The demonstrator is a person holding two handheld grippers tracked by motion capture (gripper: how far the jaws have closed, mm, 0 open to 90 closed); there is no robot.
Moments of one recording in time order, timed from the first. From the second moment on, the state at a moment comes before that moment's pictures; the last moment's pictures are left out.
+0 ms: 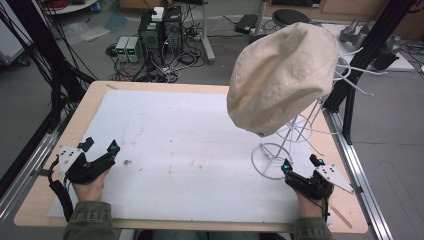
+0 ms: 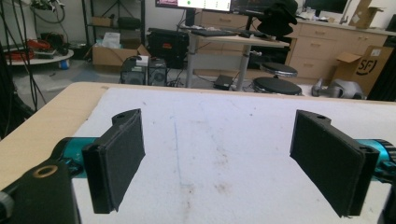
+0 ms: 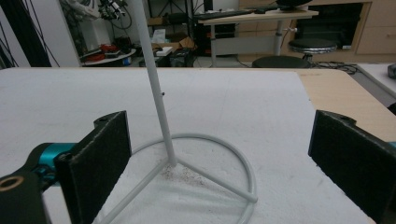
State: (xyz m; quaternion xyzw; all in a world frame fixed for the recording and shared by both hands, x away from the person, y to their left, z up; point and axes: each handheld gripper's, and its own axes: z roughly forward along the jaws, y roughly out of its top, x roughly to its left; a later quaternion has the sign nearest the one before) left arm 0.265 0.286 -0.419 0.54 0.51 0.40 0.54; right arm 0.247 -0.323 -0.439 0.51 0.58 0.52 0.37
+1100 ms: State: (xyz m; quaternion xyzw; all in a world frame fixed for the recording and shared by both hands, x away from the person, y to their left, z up) left arm 0.264 0.290 -0.425 0.54 0.52 0.39 0.53; right arm 0.247 -0.324 -0.440 0.51 0.59 0.52 0.36
